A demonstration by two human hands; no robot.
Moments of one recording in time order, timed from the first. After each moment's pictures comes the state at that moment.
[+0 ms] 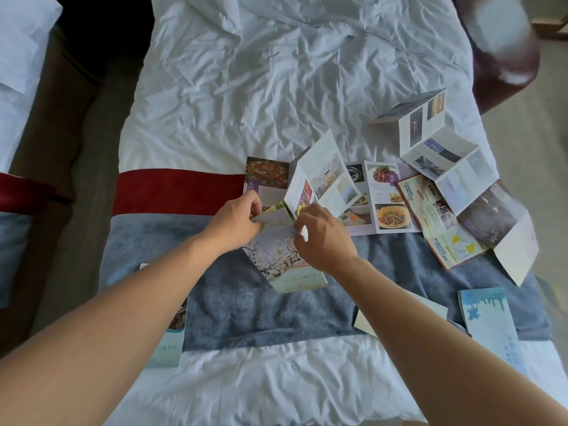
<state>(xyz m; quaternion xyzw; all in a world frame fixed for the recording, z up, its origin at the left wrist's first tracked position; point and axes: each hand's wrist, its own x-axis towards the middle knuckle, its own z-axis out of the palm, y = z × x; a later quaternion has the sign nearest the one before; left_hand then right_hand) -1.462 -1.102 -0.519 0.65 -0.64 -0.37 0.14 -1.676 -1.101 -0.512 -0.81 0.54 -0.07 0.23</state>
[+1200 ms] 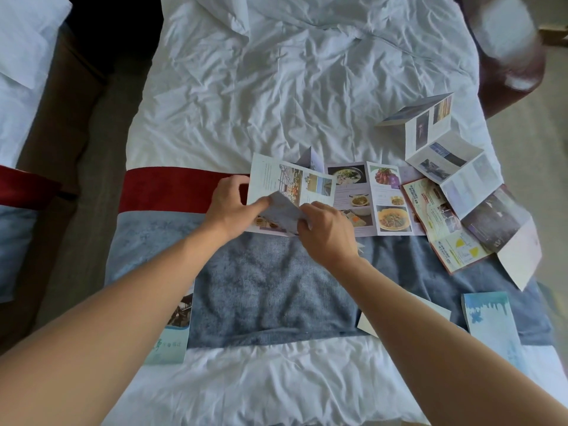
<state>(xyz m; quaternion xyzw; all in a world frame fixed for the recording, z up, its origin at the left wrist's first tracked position) -1.448 -1.108 -0.505 0.71 -0.53 -0.39 0.25 -1.654 -1.101 -0.495 -0.79 0.57 -0.17 0.17</state>
